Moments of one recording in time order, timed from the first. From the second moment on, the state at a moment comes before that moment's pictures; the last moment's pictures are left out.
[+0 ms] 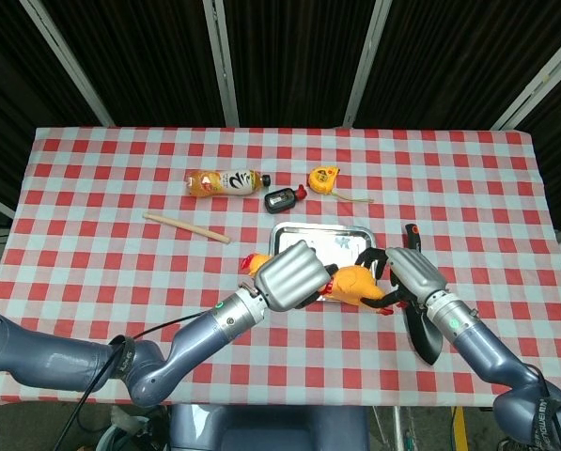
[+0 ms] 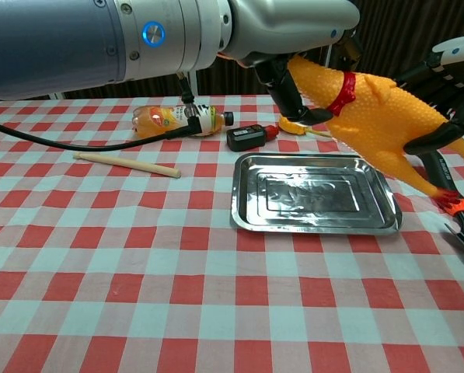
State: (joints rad) left arm -1.28 -1.46 -0.20 -1.83 0.96 0.98 0.93; right arm 0.70 -0.96 0.17 -1.92 -1.03 0.77 0.16
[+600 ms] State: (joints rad) left arm -1.28 -1.48 -0.18 -1.79 1.00 0.99 0.88; right arm 0.70 -1.01 0.17 -1.95 -0.95 0.89 0.01
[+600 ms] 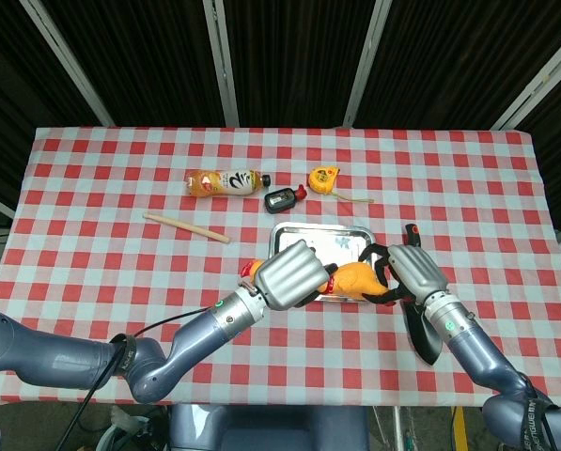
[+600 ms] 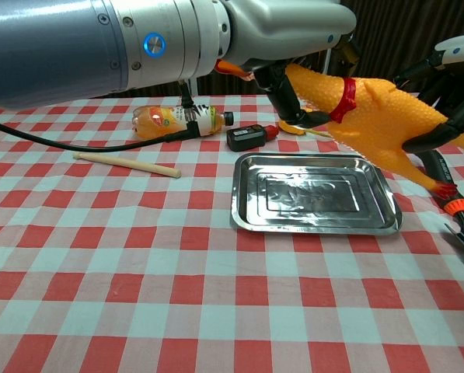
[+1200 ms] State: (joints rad) left arm -1.27 -1.51 -0.18 -1.73 1.03 1.01 0.88; right arm 0.65 -0.91 0.15 -1.97 -1.19 0.78 0.18
